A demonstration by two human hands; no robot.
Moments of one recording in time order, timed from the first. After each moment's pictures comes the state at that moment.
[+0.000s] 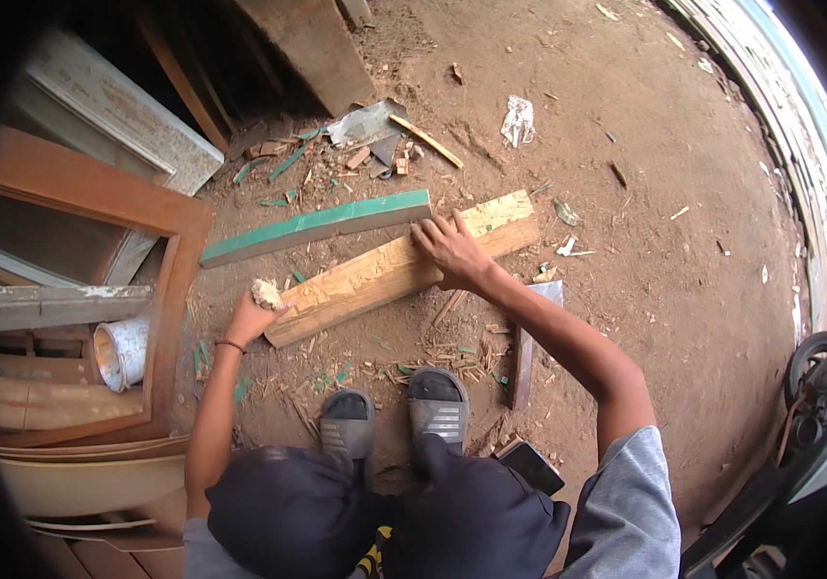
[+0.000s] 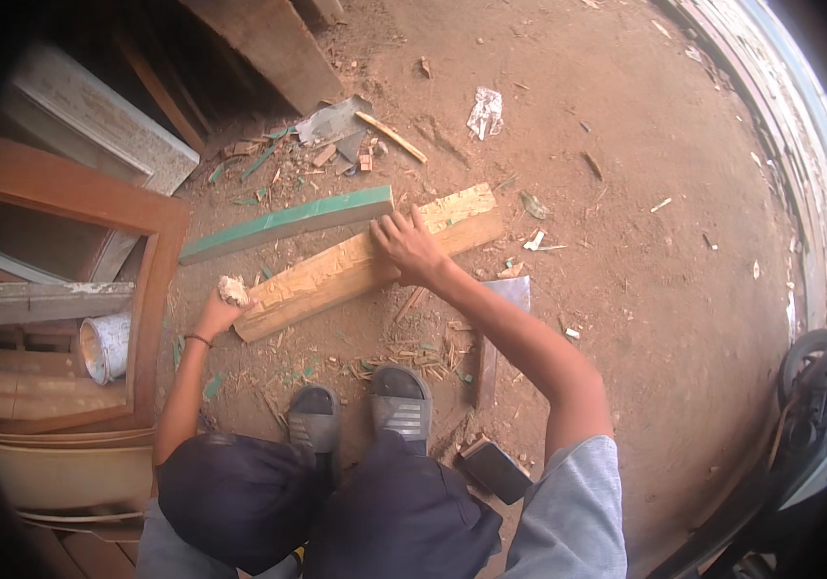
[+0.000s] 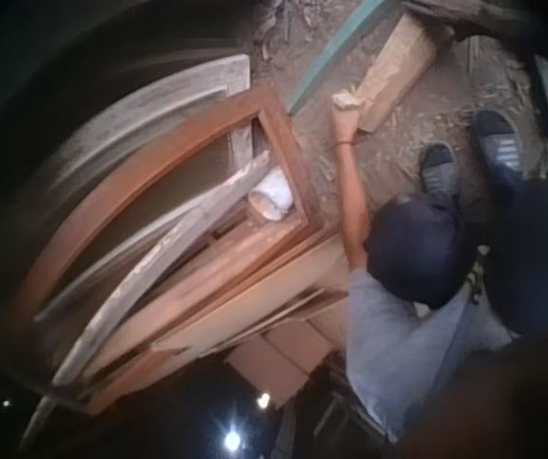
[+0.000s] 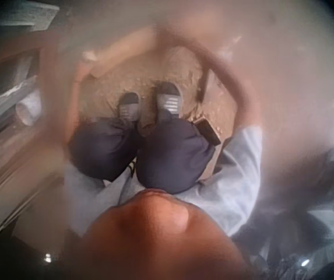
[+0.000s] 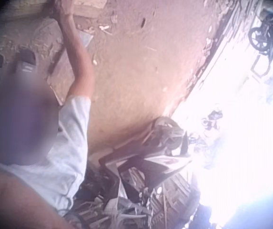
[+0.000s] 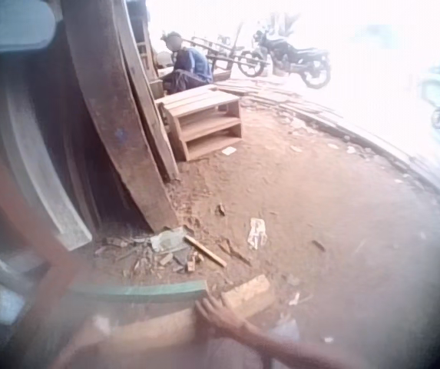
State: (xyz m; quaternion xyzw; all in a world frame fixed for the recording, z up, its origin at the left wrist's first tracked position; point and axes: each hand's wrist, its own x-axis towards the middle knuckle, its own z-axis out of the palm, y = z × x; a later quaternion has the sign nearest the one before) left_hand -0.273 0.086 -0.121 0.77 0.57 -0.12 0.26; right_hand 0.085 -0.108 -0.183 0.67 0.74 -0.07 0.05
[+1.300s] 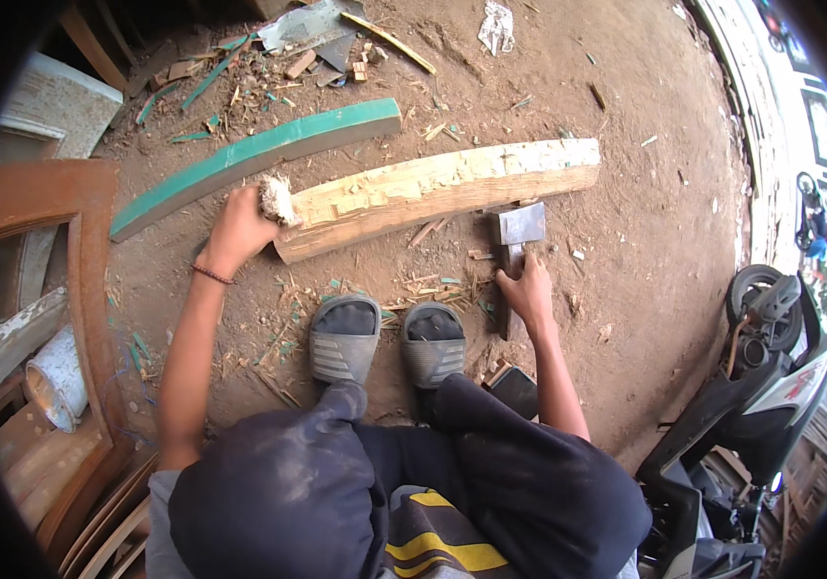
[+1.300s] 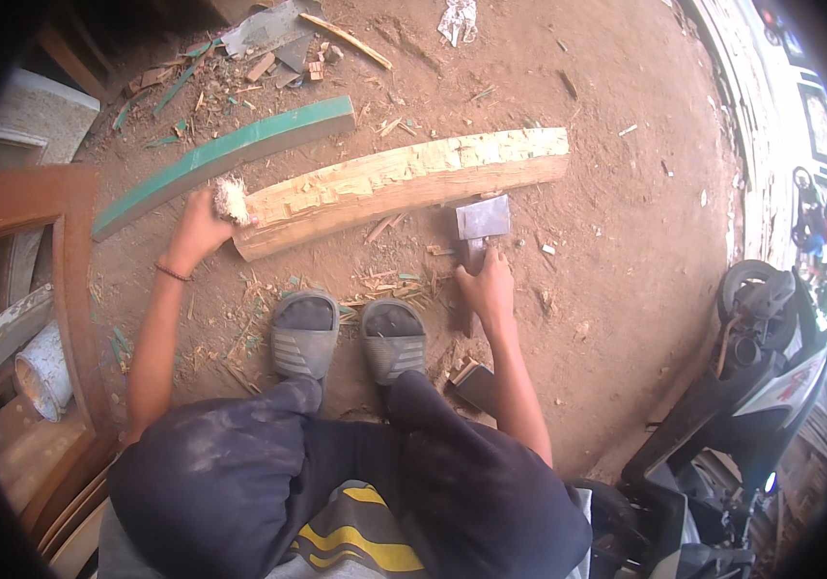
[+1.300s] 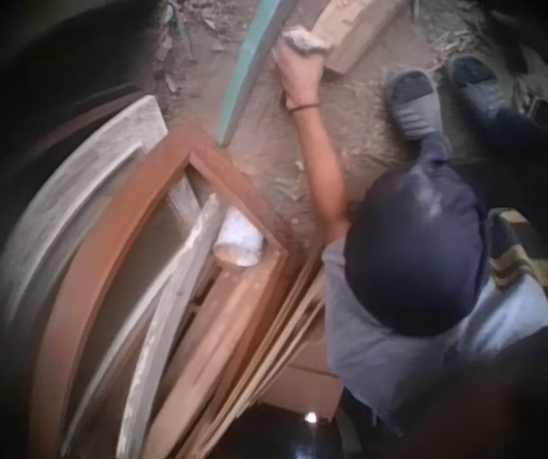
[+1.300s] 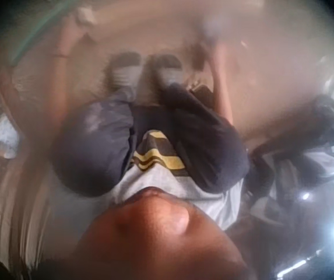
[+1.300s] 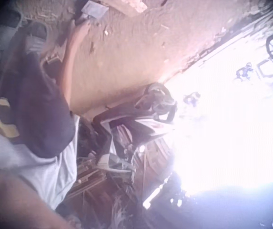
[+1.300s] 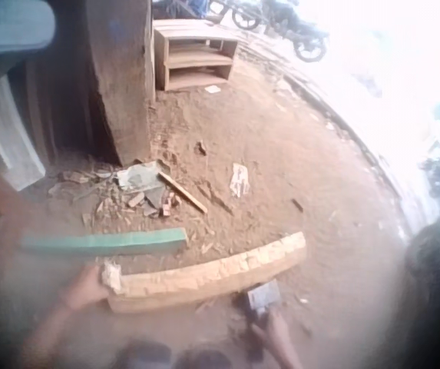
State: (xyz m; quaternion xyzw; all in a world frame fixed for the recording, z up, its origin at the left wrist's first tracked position) left_hand -0.169 0.097 -0.154 0.87 0.33 -0.09 0.36; right_hand 0.033 -0.305 -0.183 0.96 0.19 -0.20 -0.11
